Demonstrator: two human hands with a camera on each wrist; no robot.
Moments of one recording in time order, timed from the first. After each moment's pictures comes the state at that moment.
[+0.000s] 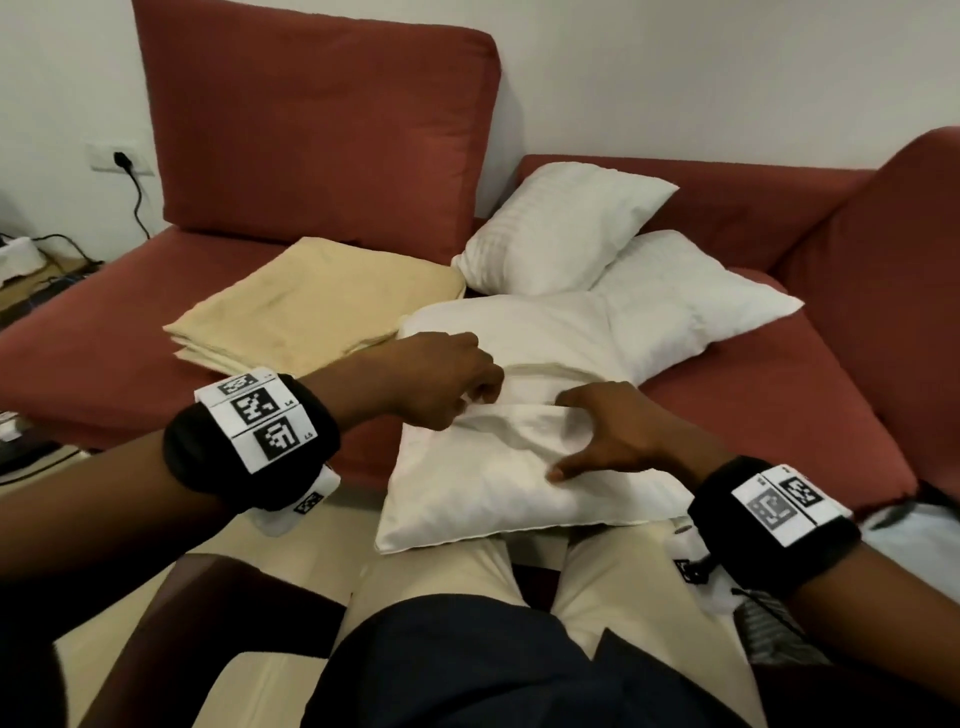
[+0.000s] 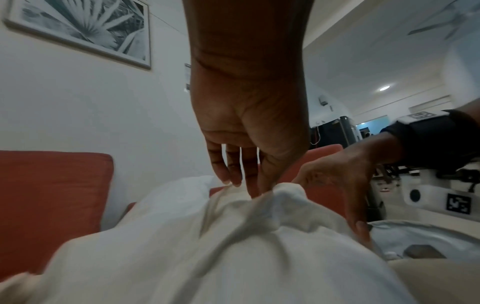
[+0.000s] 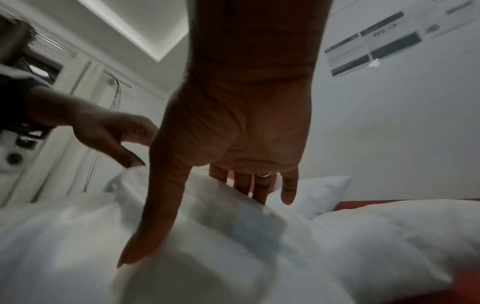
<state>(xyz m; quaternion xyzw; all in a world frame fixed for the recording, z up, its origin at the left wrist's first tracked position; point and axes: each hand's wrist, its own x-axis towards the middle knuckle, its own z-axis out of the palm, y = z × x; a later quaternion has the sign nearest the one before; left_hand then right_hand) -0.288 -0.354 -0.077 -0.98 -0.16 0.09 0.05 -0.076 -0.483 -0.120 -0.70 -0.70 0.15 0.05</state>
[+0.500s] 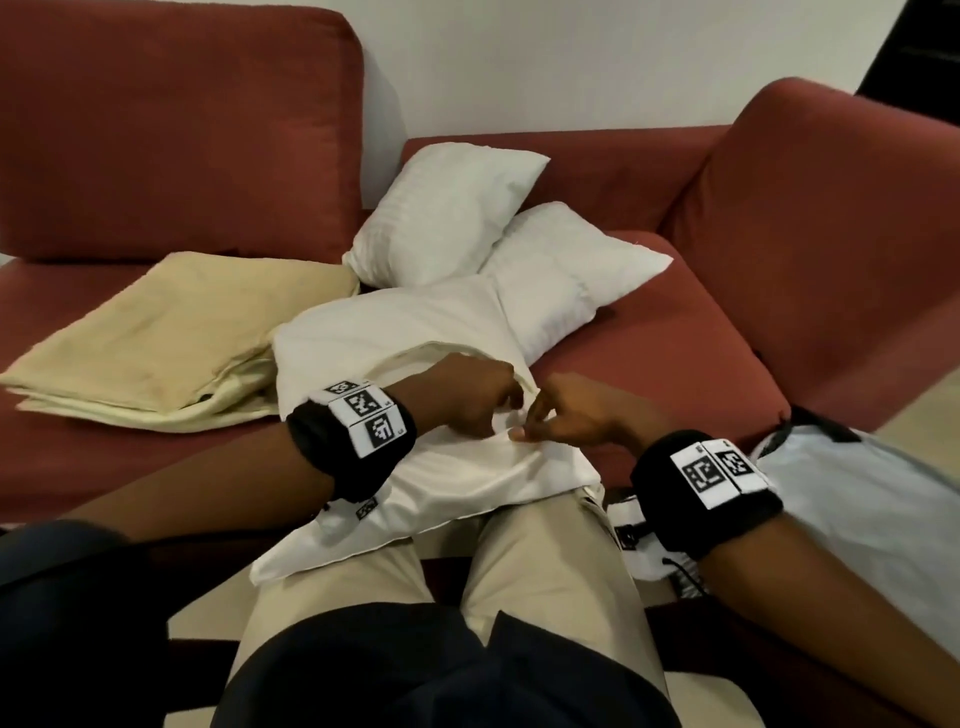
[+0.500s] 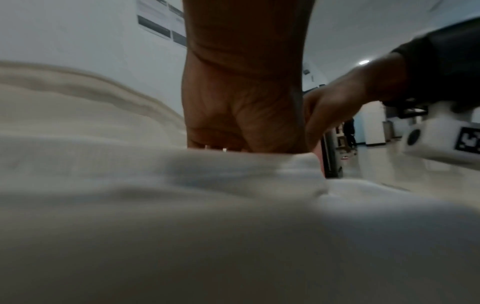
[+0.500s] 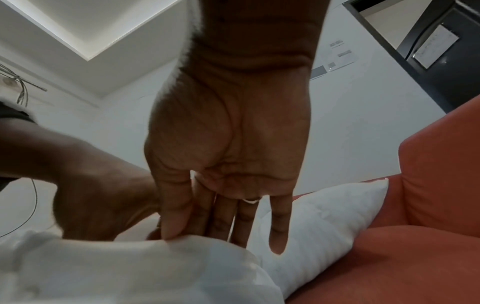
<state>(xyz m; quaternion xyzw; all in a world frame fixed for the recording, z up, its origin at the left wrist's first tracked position) -0.127 -0.404 -0.131 -0.98 -0.14 0.16 0.01 0.001 -0.524 -0.137 -0.72 -0.64 0.25 0.11</state>
